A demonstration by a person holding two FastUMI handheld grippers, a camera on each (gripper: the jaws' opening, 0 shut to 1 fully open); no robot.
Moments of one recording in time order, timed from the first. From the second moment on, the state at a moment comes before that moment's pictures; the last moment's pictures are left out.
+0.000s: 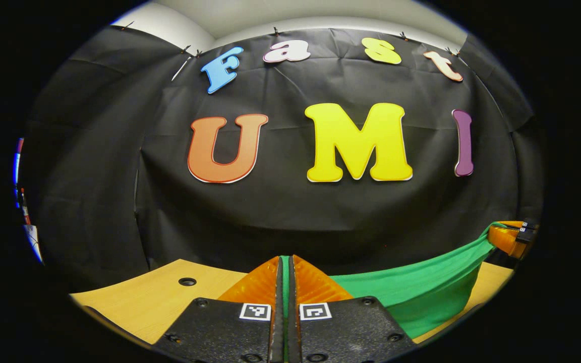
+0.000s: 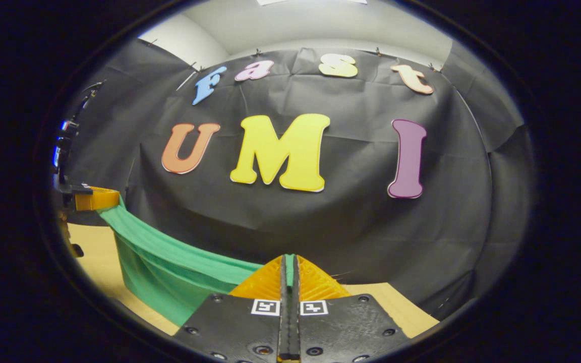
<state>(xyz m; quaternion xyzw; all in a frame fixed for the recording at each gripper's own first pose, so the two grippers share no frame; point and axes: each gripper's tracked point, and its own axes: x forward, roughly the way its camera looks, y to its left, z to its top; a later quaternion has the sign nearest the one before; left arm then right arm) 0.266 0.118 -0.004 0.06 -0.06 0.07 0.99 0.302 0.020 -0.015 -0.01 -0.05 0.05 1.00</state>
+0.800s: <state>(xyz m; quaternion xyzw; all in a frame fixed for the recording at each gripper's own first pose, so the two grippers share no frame) 0.416 0.124 -0.067 0.12 -0.04 0.04 0.99 0.458 0.037 -0.090 -0.07 -0.07 0.01 1.00</state>
